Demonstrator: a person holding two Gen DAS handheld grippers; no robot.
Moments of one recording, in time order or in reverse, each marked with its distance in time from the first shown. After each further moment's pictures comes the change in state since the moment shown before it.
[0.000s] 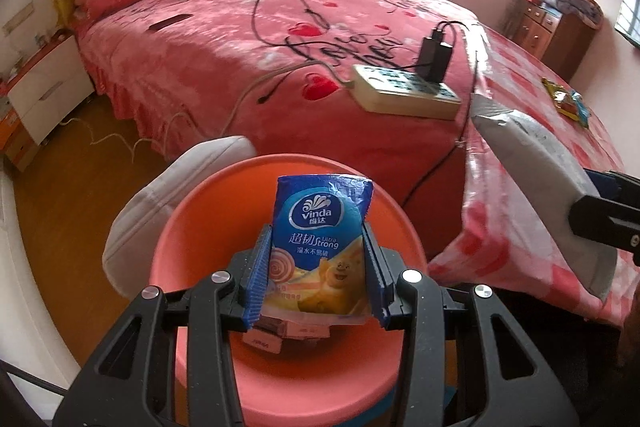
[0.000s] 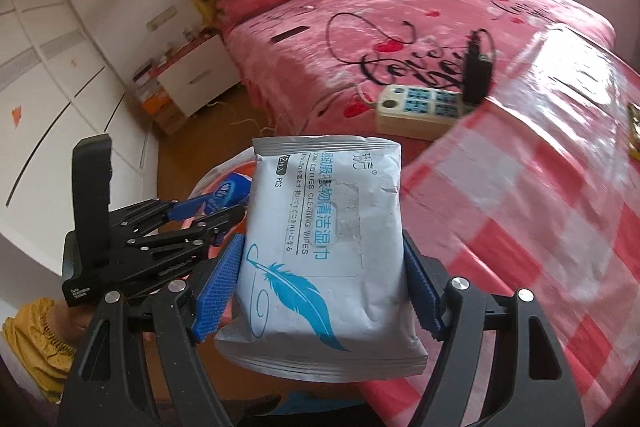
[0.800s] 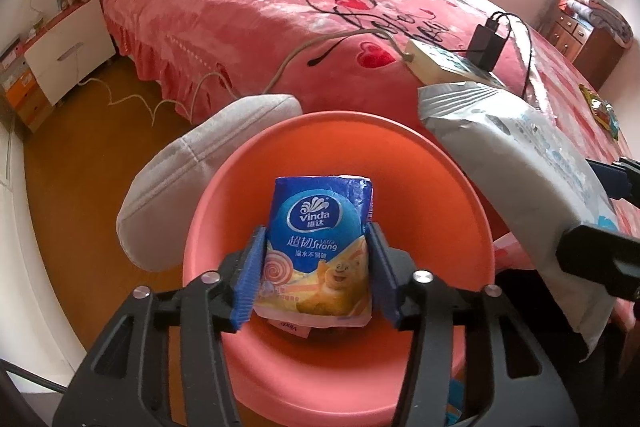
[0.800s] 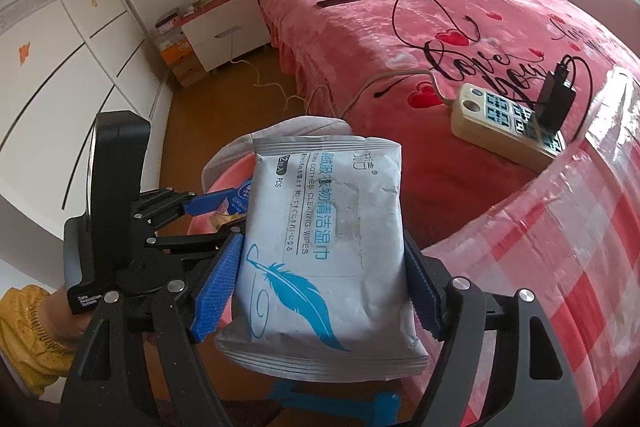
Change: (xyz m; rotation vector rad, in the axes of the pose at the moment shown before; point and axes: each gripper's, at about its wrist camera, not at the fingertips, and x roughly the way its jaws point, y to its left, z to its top) left arm 0.024 0.042 -0.019 -0.101 0.074 0.048; right arm 0.064 0.064 0.013 -0.164 0.100 0.009
